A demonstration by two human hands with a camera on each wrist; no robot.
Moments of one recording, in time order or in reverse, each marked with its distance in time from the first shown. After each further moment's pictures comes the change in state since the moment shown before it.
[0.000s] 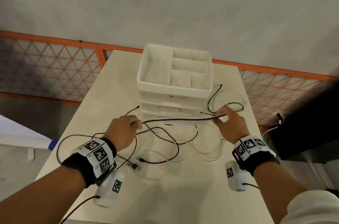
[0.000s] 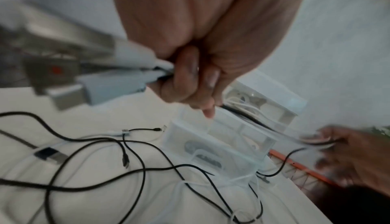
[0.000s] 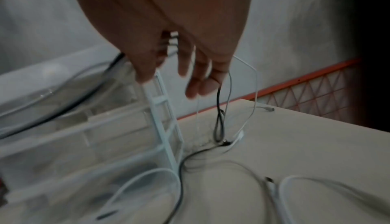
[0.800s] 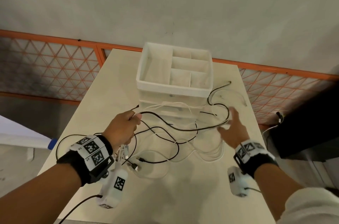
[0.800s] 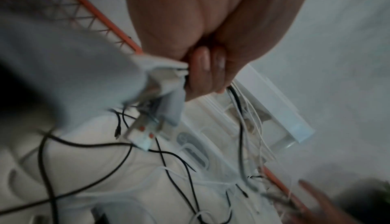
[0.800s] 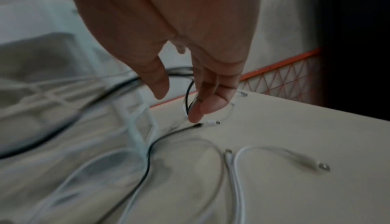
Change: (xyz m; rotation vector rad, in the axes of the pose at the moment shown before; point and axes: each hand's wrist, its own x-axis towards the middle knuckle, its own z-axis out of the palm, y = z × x) left_hand 0.000 0.007 -0.003 -0.640 -0.095 -0.211; right_hand -0.003 0.028 0.013 0.098 -0.048 0.188
